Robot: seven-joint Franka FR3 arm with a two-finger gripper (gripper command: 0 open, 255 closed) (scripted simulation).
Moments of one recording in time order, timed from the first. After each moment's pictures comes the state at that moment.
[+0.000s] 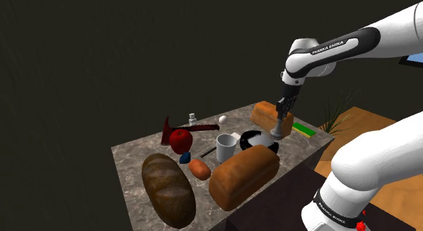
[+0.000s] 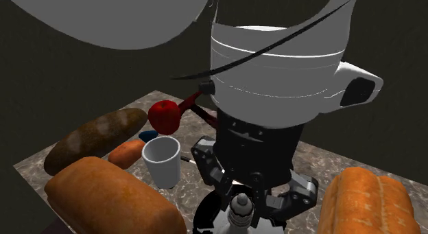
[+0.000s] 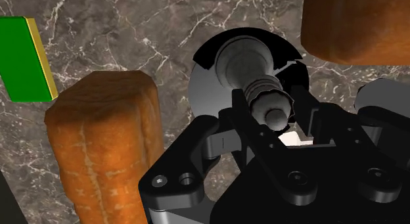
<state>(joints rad) -0.22 -0.52 -0.31 -2.63 -0.17 2.09 -0.31</state>
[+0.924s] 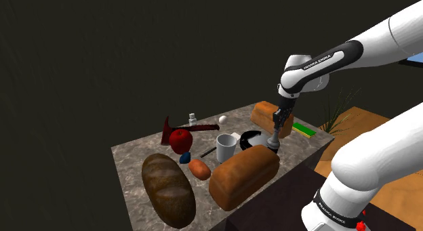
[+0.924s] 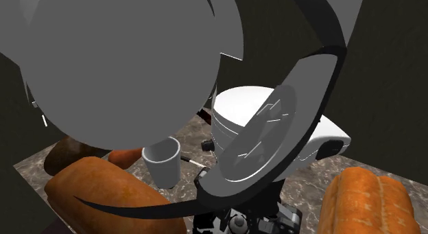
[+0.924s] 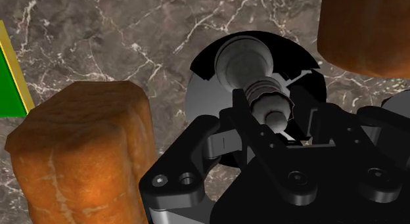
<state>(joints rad) -0.21 -0.42 -0.34 -2.71 -0.17 2.28 -0.32</state>
